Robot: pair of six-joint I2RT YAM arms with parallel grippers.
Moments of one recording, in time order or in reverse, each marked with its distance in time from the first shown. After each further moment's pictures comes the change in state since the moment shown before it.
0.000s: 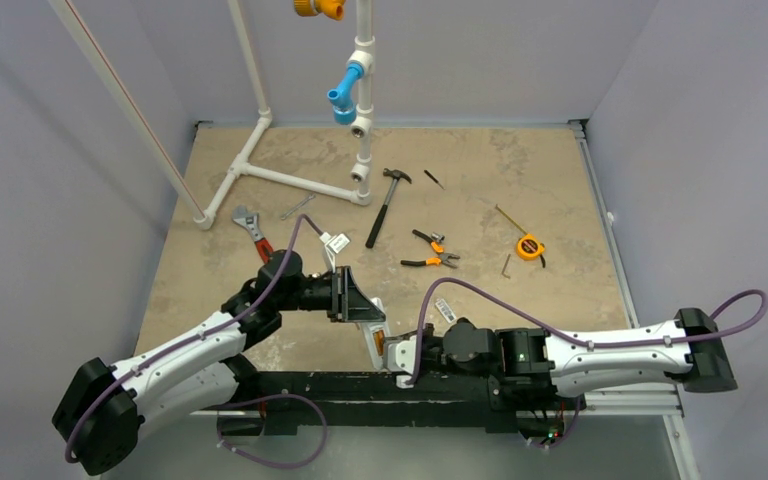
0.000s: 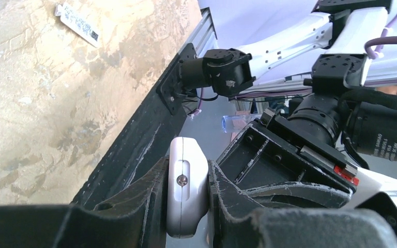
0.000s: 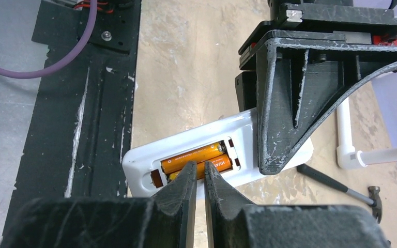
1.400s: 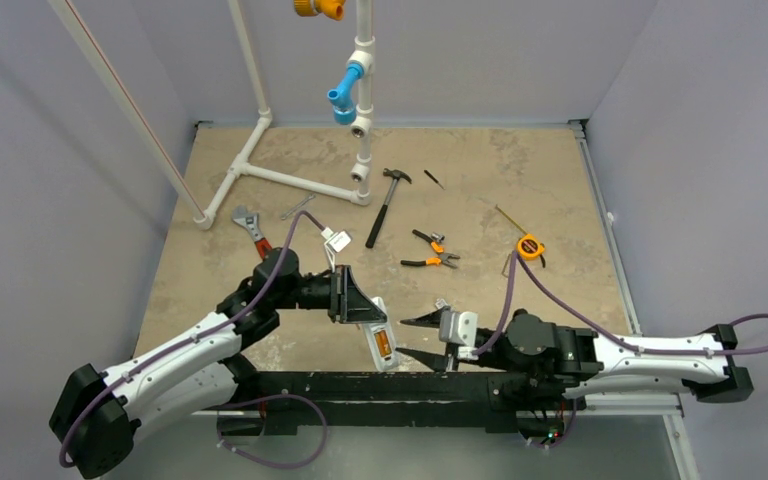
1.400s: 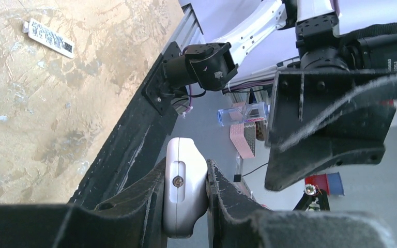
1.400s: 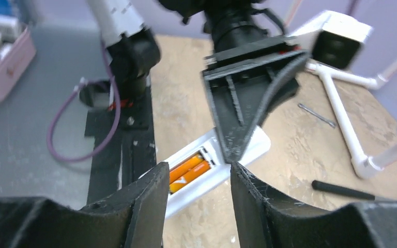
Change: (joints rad) left arm -0.012 -0.029 0.043 -0.035 0.024 0.069; right arm -0.006 -0.290 0.011 -0.029 -0.072 0.200
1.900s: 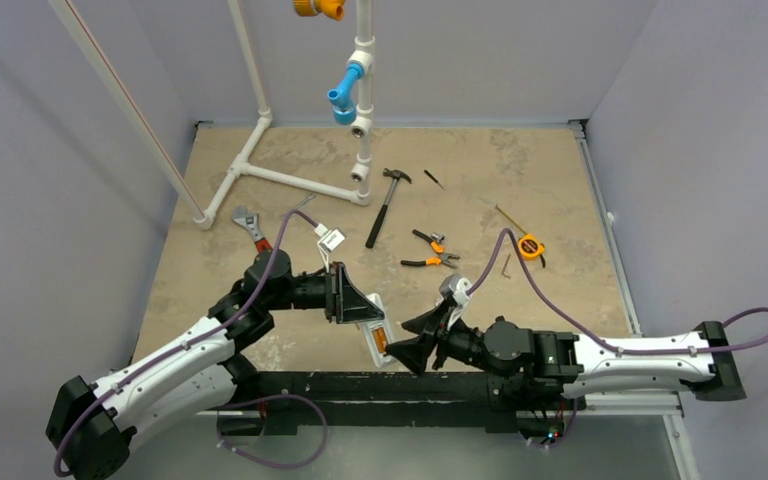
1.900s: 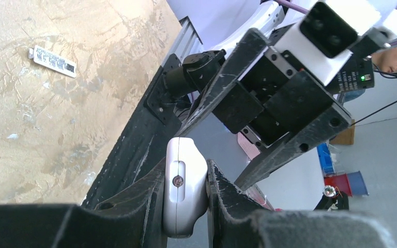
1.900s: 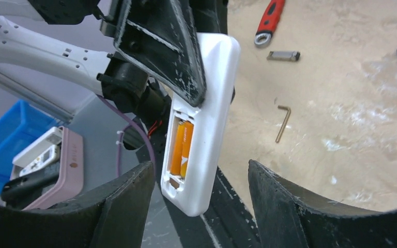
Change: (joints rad) left arm 0.000 -0.065 0.015 -0.026 -0.024 0.063; right arm -0.003 0.036 -0.091 0.070 0.268 0.768
